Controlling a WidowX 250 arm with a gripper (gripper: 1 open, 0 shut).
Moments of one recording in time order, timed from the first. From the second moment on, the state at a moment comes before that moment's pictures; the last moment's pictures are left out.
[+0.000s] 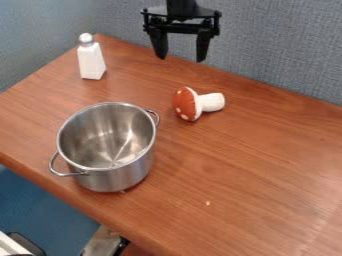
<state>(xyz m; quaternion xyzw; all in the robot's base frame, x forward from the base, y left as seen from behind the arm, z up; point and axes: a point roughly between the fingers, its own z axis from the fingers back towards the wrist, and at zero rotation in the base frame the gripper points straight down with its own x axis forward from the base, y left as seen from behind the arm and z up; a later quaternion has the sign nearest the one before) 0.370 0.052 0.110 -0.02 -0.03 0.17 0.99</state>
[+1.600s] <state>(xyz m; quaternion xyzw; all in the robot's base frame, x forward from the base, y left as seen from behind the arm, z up) 0.354 0.039 0.024 0.00 0.02 0.04 1.00</state>
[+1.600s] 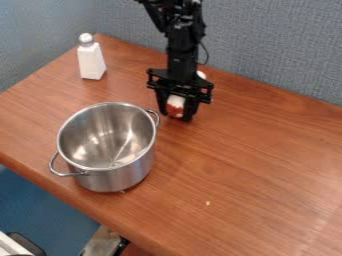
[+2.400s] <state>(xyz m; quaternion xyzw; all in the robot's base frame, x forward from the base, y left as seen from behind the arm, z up) 0.291 0.067 0.135 -0.04 -0.13 0.11 0.98</state>
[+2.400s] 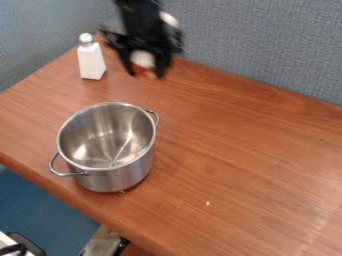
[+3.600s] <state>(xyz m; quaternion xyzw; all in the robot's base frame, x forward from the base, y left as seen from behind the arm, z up) 0.200 0.067 0.074 0.03 -0.07 0.19 0.98</state>
